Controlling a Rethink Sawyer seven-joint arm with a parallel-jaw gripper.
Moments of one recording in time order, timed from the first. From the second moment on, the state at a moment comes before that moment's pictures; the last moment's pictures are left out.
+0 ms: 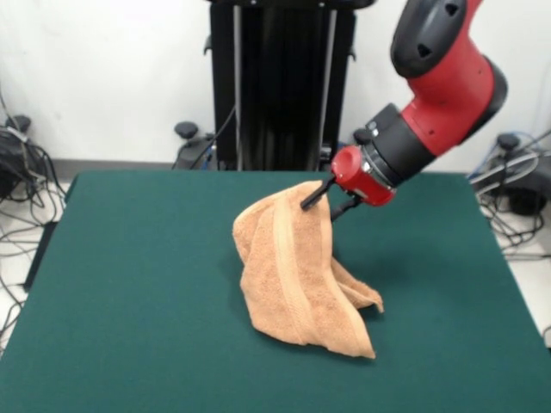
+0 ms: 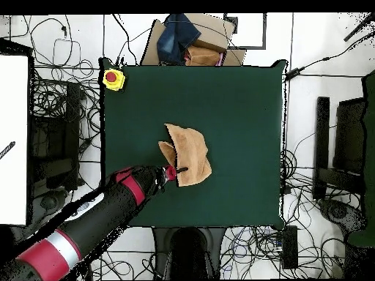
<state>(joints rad) 0.64 0.15 -0.77 1.44 0.27 0.36 1.73</state>
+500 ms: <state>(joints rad) 0.64 0.20 -0.77 1.41 0.31 0.36 1.73</state>
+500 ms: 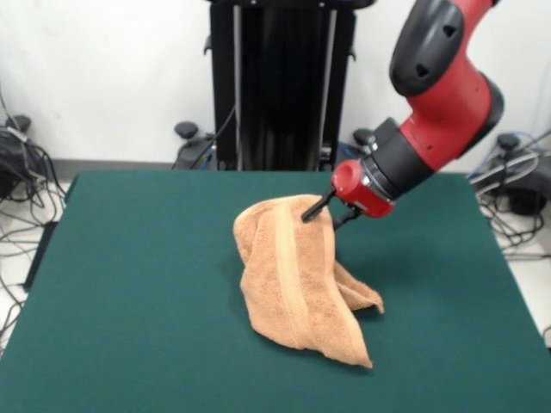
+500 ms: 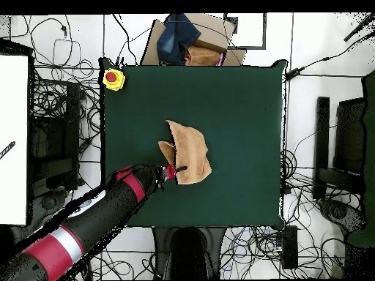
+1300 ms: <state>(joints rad) 0.67 0.26 -0.83 1.38 0.36 0.37 1.73</state>
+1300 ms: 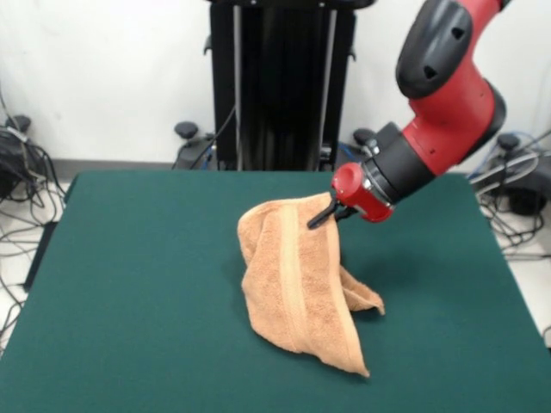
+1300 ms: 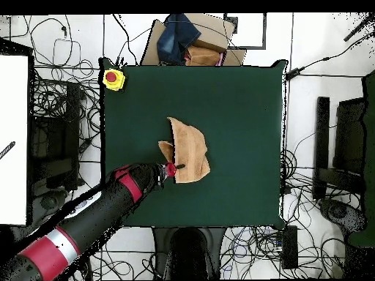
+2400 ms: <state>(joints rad) 0.70 -0.09 -0.73 1.55 0.36 0.40 1.73</state>
